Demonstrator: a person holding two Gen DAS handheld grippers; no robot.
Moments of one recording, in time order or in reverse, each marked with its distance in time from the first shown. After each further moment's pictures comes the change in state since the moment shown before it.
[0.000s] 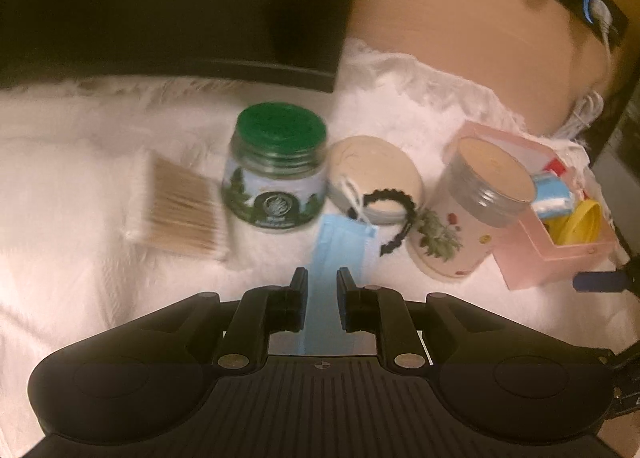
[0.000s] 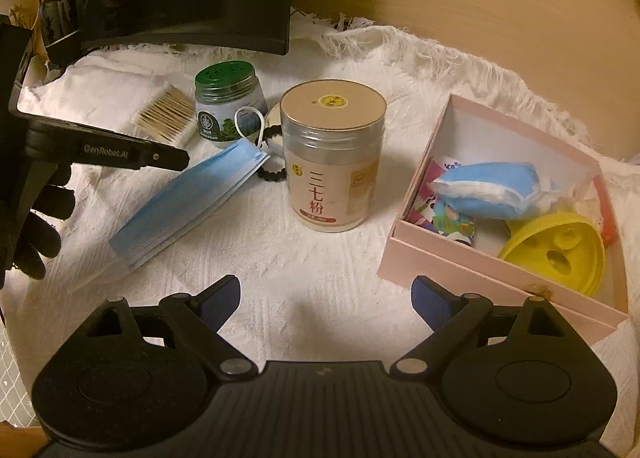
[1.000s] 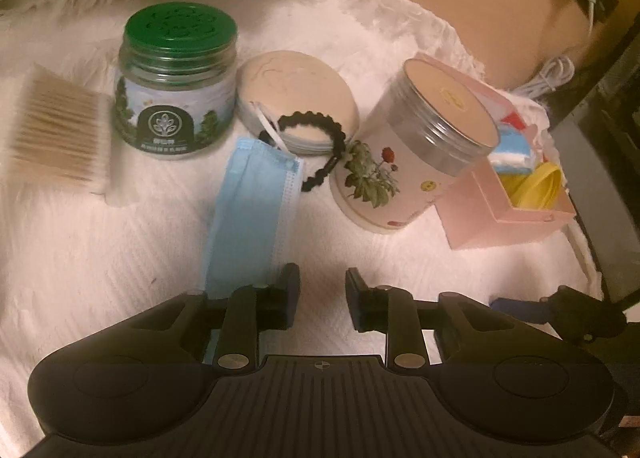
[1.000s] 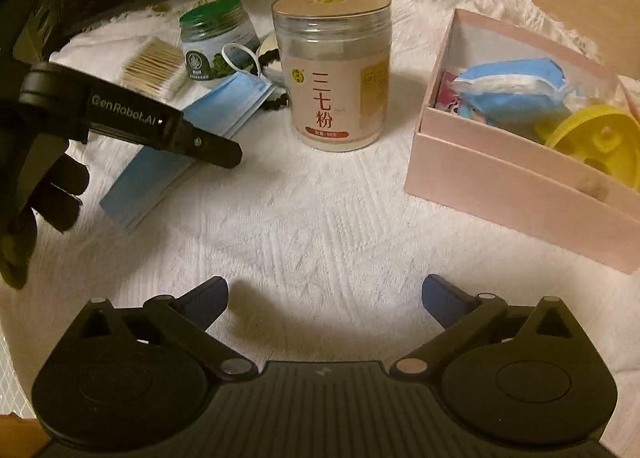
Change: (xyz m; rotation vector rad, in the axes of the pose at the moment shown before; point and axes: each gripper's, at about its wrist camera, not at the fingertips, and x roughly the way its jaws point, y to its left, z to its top) left arm 0.045 -0.024 -0.006 -0.048 0.212 -0.191; right arm 0.035 0.006 -0.031 0.113 0.123 0.022
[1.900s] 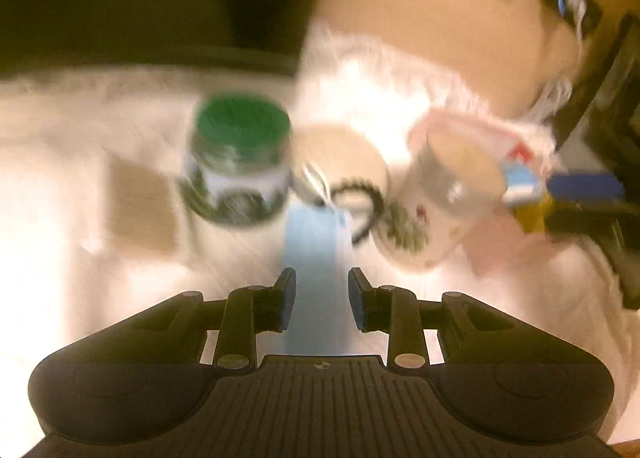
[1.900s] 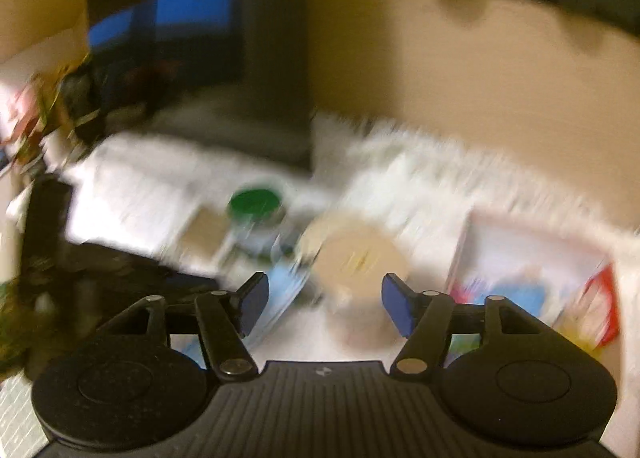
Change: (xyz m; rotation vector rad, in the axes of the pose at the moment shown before) left arm -0.035 0.010 0.011 0.097 -0.120 0.081; right arm -0.066 0.019 0.072 -0.084 -0.221 0.106
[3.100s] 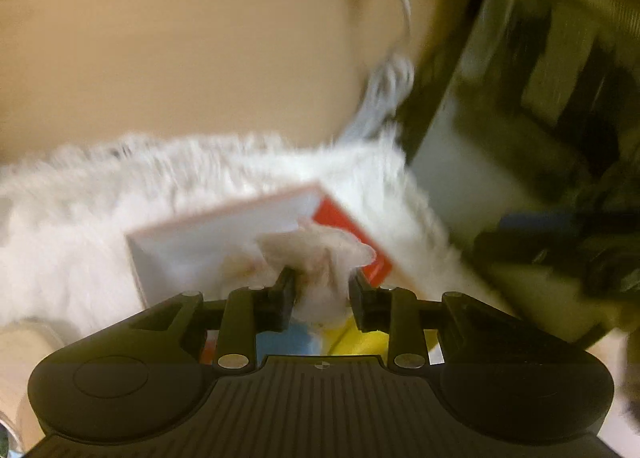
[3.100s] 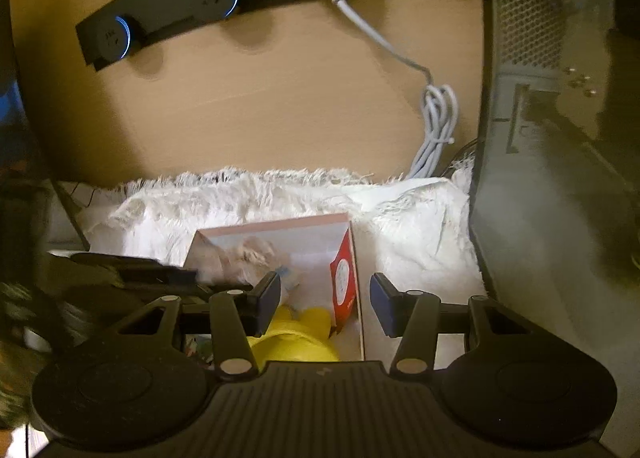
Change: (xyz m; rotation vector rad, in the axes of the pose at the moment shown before) left arm 0.081 -0.207 0.112 0.285 -0.028 -0.309; right arm -0.102 -0.186 -0.005 0.413 -0.131 -0.401
